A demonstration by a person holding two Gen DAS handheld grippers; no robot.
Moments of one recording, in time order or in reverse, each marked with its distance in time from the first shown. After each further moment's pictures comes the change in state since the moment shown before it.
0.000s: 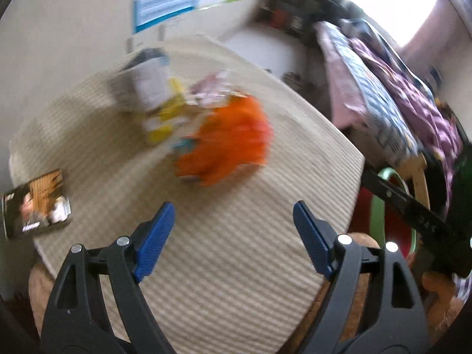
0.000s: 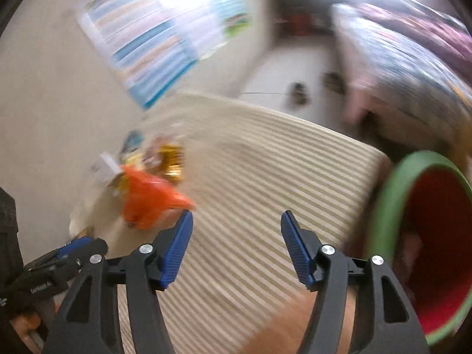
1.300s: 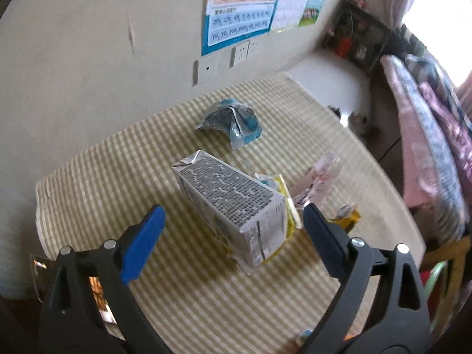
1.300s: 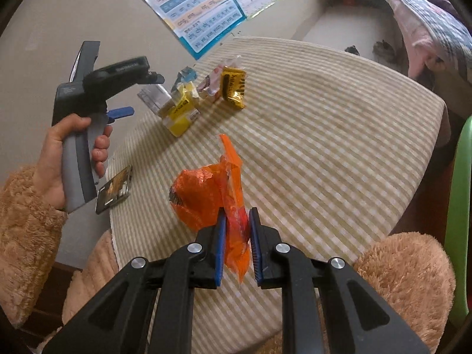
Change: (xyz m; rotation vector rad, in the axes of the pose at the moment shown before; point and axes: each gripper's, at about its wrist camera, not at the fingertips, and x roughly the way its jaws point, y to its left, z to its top) left arm 0.051 0.070 0.118 -0.114 -0.070 0.258; right arm 0.018 0.021 -0.066 -0.009 0.166 0.203
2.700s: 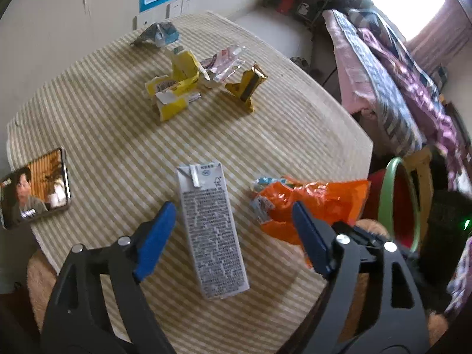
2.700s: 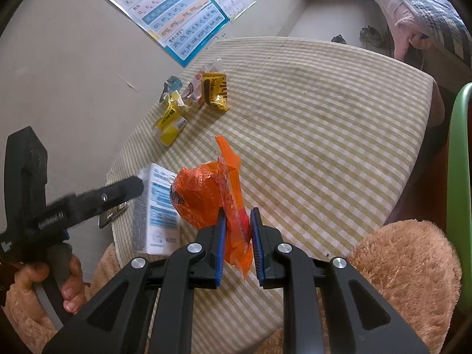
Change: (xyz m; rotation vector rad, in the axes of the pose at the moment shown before) left arm -0.061 -0.035 -0.132 0.153 0.156 -0.237; right arm -0.006 -0.022 -0.003 0.098 -0.013 0.020
